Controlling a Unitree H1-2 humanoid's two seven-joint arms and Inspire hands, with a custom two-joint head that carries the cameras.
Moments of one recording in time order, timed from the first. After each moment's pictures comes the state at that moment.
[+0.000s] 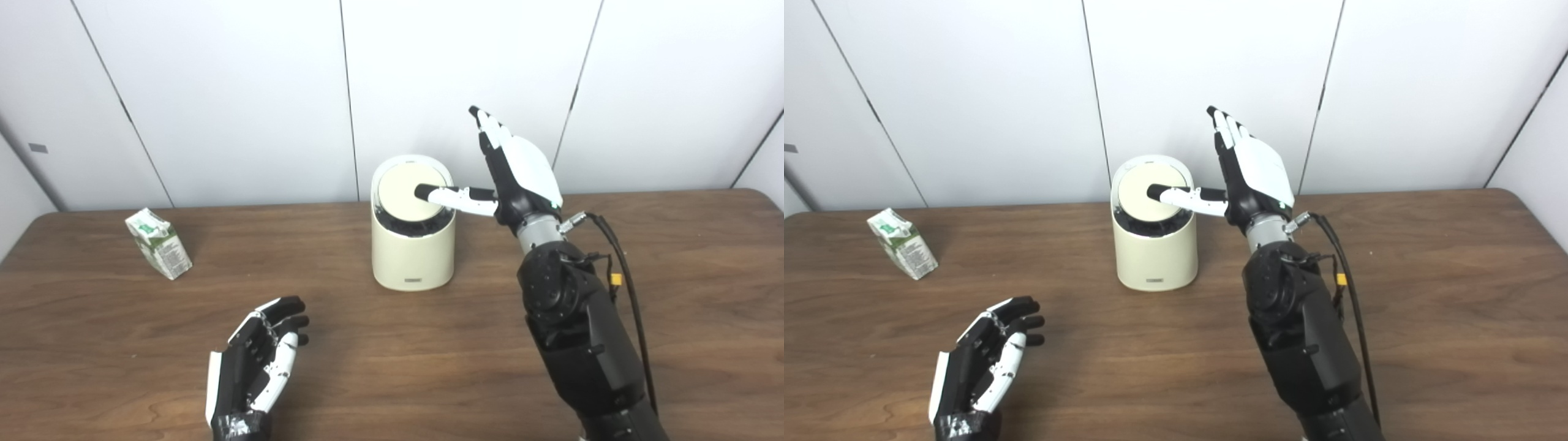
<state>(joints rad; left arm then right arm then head) 0.17 -0.10 -0.05 -0.32 0.03 -0.01 0.09 -0.57 -0.08 0.19 -0.10 -0.90 0.47 0.17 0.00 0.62</state>
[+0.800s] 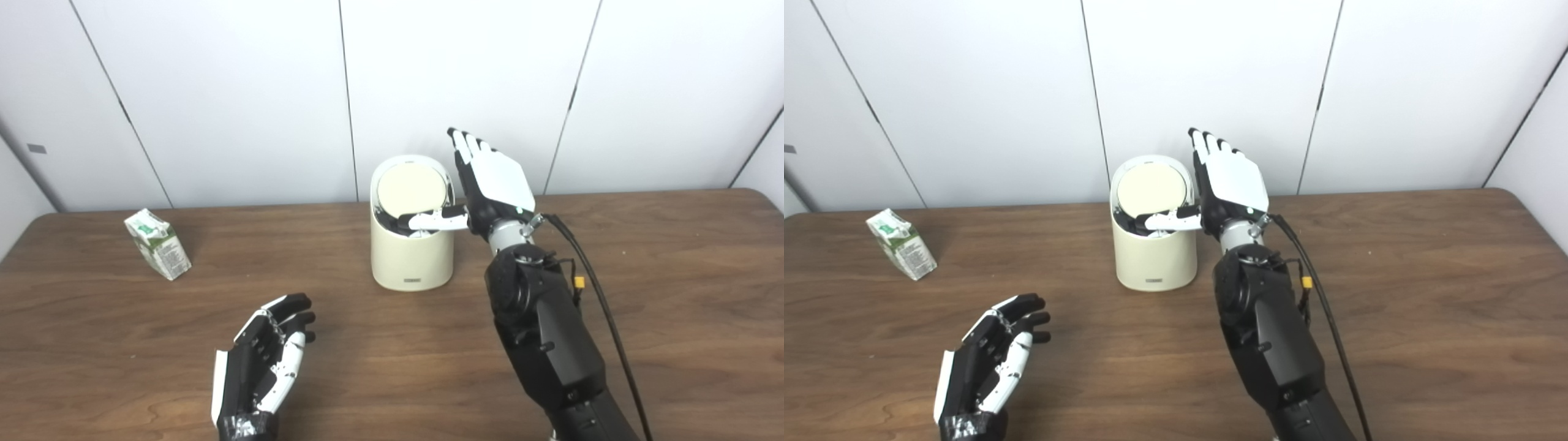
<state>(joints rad) 0.18 -0.12 -0.07 -0.35 0.03 -0.01 0.09 -0.60 -0.03 0.23 0.01 -1.15 0.46 0.19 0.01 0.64</state>
